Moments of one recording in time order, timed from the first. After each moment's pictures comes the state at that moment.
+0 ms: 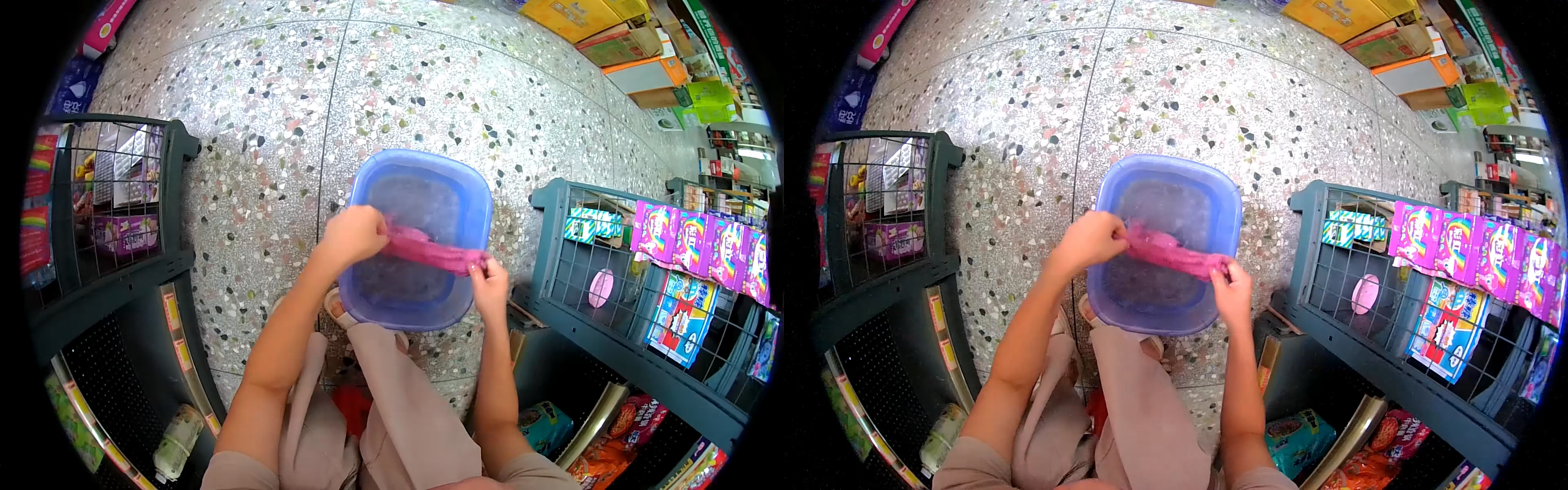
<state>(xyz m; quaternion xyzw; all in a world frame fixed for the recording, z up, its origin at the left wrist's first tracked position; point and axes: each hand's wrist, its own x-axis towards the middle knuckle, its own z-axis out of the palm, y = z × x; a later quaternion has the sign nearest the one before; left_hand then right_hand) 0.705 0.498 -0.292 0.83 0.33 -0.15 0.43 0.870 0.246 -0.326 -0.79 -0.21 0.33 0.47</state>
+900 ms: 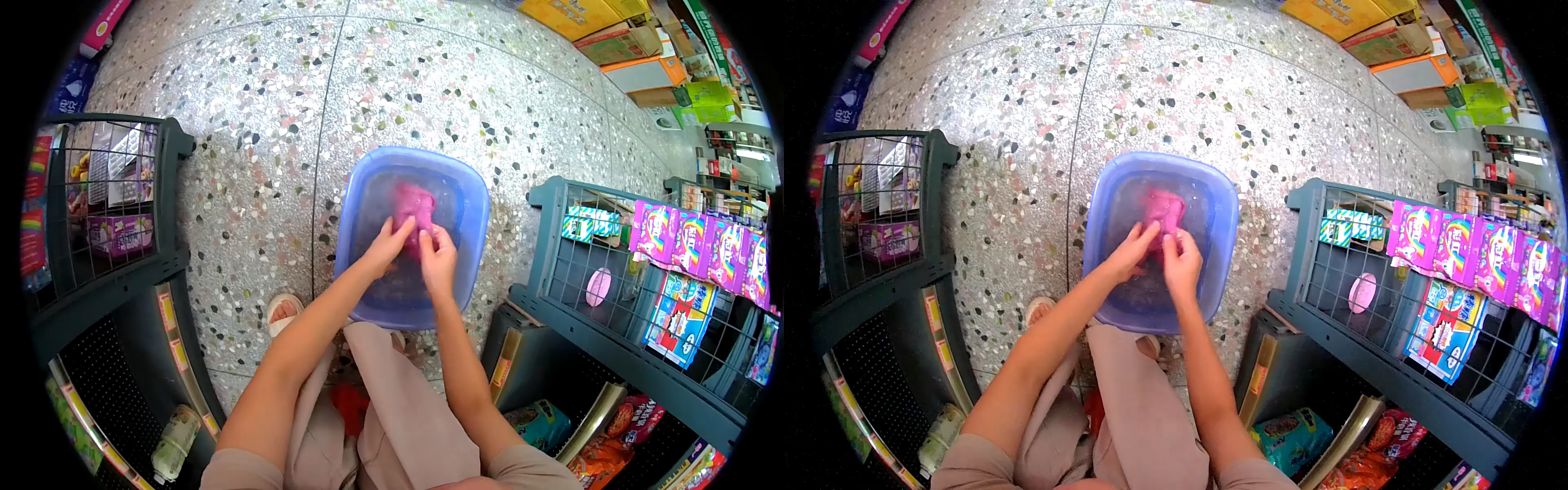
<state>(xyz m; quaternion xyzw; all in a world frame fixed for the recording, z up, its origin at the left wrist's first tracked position) 0.741 0.405 -0.435 0.39 0.53 -0.02 0.76 0.822 0.311 -0.409 -0.82 -0.17 0.26 0.49</state>
